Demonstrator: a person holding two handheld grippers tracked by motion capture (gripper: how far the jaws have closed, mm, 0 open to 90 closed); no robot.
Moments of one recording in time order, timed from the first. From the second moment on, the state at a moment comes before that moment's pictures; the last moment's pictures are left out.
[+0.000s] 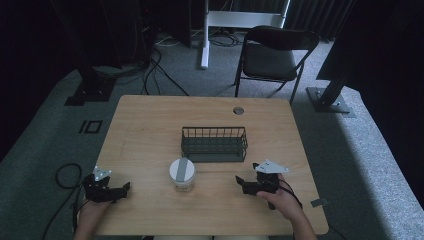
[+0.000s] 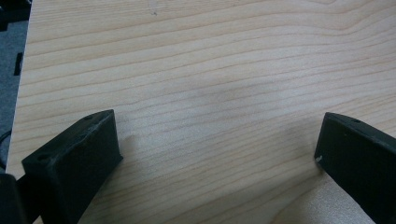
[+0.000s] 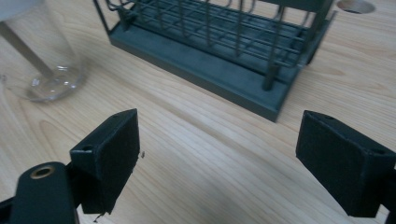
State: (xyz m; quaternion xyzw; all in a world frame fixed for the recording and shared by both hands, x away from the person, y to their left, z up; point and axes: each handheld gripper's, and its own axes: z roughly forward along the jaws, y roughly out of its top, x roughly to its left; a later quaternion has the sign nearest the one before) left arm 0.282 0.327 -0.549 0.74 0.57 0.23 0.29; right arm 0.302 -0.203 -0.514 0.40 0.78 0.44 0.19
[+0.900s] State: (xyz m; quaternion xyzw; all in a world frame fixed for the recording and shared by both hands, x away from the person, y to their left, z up) left arm 0.282 0.327 -0.549 0.73 0.57 0.23 0.29; right arm 0.298 -0.138 -0.520 0.31 0.81 0.48 0.13
